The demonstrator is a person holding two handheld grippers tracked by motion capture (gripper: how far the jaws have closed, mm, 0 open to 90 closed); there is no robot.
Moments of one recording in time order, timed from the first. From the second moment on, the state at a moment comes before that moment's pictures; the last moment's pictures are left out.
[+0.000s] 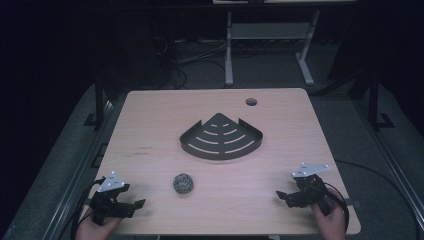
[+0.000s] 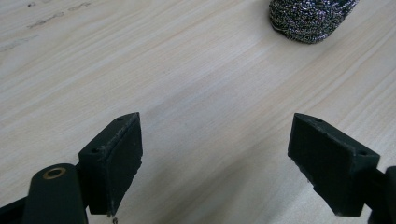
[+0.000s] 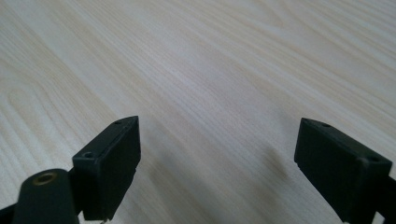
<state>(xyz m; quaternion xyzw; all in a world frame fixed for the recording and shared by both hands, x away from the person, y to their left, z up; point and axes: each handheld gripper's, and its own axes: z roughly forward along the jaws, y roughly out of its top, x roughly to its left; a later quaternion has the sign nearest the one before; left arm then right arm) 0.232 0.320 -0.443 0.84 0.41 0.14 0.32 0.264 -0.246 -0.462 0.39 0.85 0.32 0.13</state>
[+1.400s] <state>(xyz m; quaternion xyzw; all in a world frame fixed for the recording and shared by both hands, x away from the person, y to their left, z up) 0.233 0.288 -0.428 0.87 0.36 0.14 0.31 0.266 -0.240 -0.459 0.38 0.86 0.32 0.14</state>
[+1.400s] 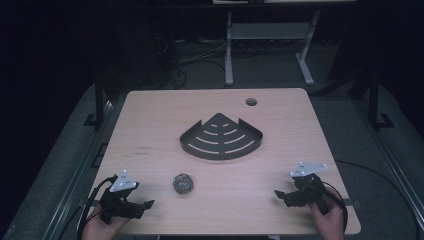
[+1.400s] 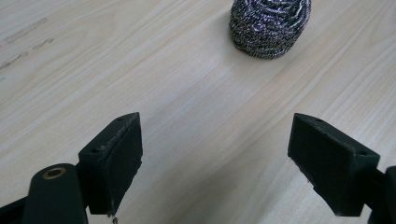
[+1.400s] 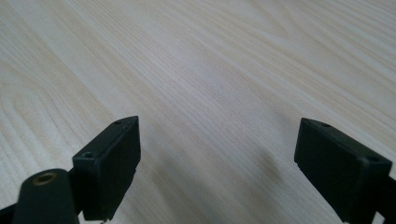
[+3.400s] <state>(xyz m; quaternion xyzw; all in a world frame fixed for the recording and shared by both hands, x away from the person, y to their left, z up) 0.274 0.215 -0.417 0.91 0.29 0.09 0.28 0.268 -0.238 -0.458 0.38 0.86 0.32 0.14</state>
